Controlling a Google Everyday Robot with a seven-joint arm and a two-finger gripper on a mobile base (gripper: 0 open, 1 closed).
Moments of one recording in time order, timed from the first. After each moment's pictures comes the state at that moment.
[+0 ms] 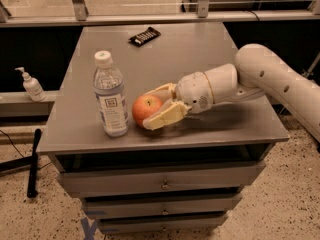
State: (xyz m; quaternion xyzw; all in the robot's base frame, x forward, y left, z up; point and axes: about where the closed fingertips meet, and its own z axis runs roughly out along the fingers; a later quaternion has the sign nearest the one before) arm 0.506 0.016 0.852 -0.57 0.57 0.47 0.36
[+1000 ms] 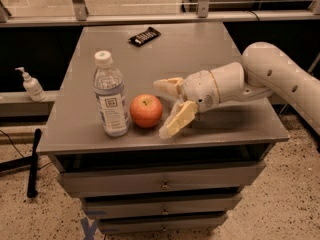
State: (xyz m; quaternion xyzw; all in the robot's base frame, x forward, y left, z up) arm 0.506 0.004 0.856 -0.57 0.58 0.46 0.37
